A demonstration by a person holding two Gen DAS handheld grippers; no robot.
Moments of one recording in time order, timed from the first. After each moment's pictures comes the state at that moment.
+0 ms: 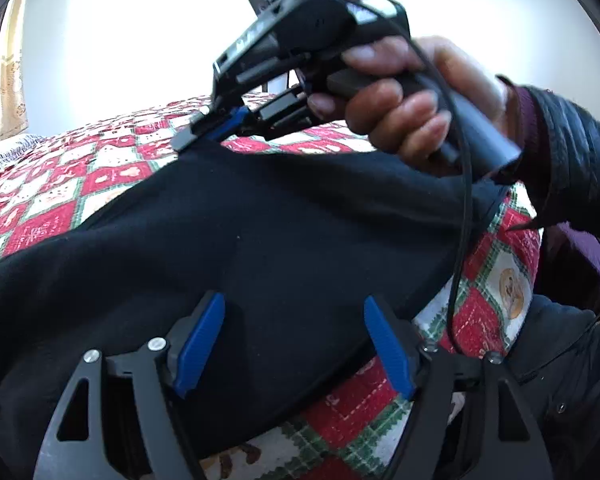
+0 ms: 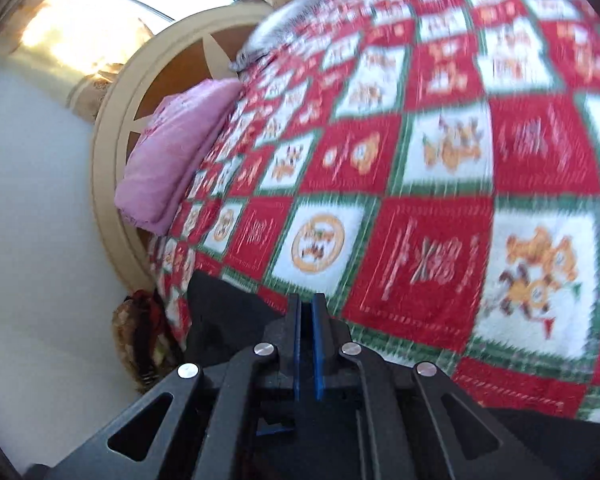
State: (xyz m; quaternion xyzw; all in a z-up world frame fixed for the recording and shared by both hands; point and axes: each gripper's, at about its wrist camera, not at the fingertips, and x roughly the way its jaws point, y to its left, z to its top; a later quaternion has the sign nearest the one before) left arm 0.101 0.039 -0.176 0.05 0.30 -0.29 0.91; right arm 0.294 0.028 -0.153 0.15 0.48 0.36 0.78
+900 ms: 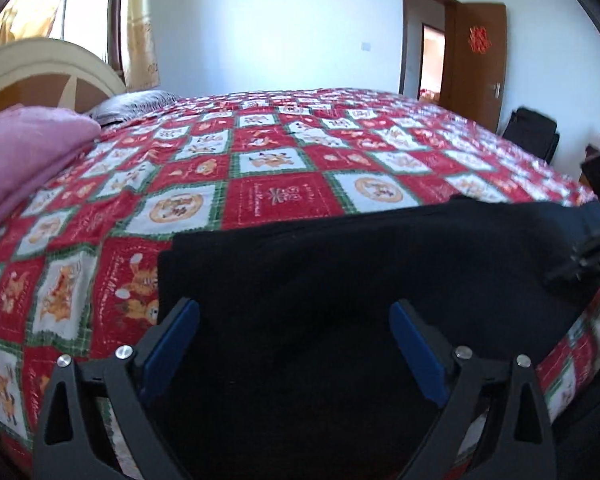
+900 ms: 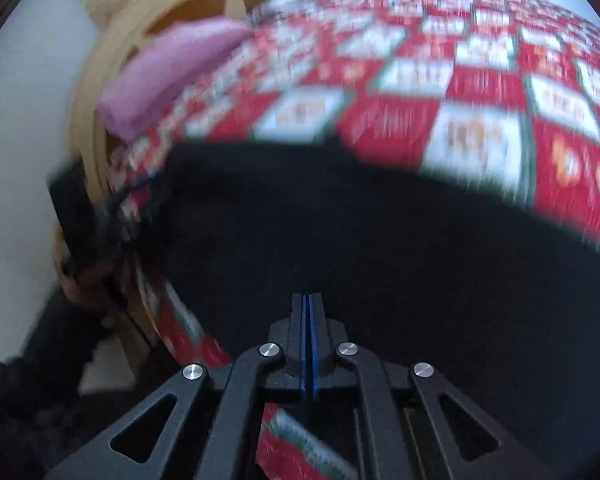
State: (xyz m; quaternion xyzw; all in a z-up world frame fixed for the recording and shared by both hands) left arm 0.122 0.175 -0.168 0.02 0.32 -0.05 0.95; right arm 0.167 -0.011 -0.197 0.01 0.49 0.37 0.79
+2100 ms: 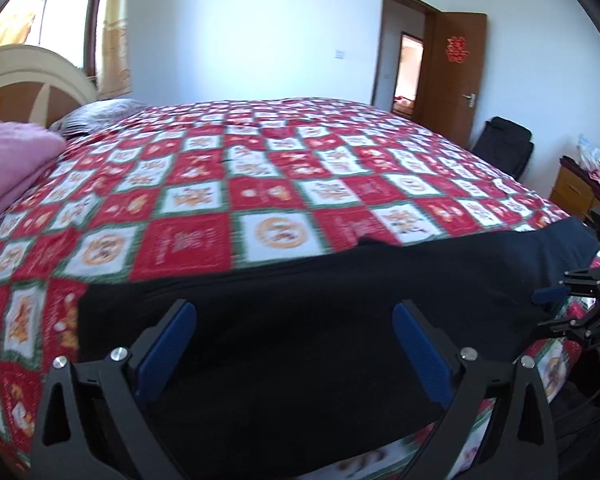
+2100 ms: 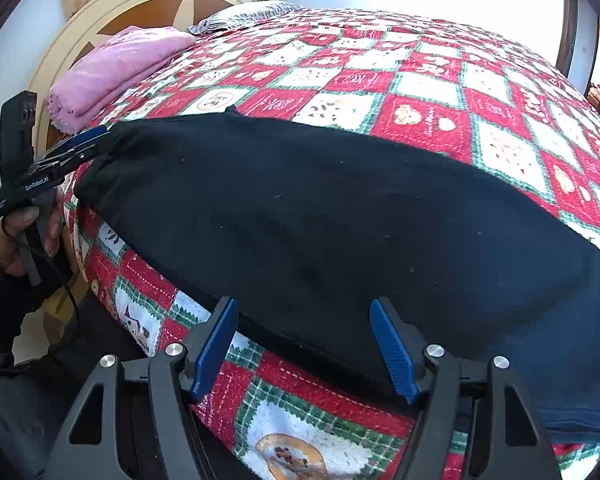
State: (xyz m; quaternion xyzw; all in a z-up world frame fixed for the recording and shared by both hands) left arm 0.127 0.105 -0.123 -0.01 0.32 -0.11 0.94; right arm 0.109 -0.097 -0.175 -0.06 0.45 0.23 0.86
